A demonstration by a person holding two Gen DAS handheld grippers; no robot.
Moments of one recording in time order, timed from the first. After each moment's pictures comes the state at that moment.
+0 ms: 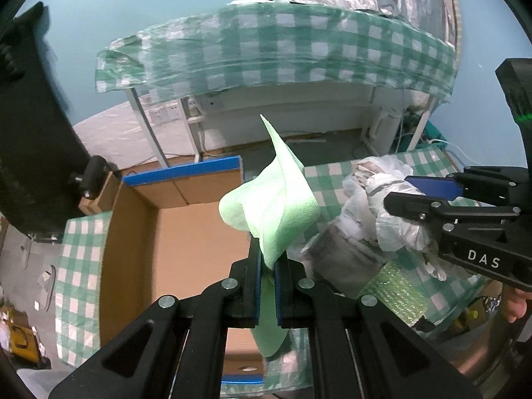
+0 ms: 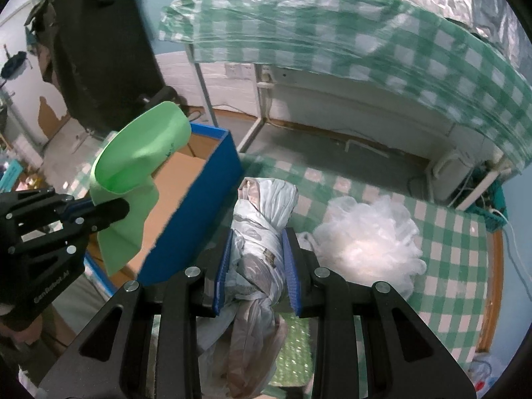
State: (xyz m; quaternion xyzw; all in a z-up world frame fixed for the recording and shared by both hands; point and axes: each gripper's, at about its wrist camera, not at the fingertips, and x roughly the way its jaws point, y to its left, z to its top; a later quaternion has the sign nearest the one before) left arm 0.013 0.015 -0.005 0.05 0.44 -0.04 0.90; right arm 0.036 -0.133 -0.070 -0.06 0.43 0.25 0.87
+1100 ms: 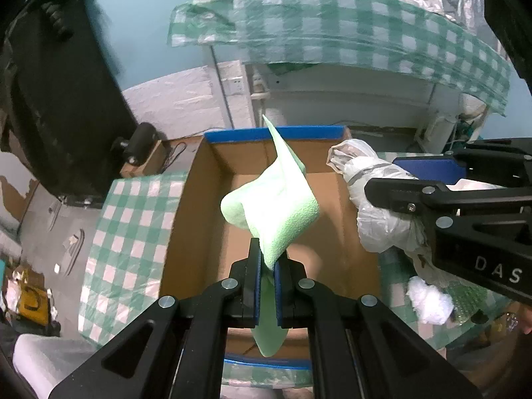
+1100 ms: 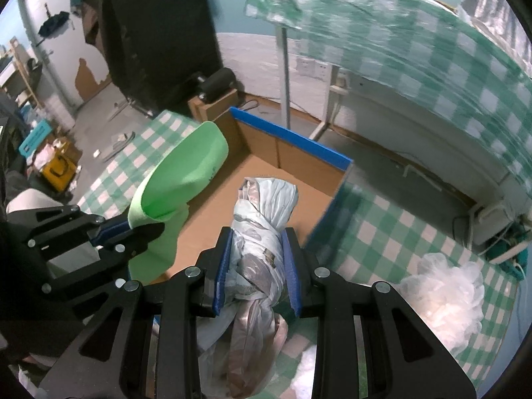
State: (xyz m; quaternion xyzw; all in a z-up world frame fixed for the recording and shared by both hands) left arm 0.002 0.116 -0.034 0.03 0.46 0.06 0.89; right arm 0.039 0.015 -0.074 -0.11 0.43 0.34 0.83
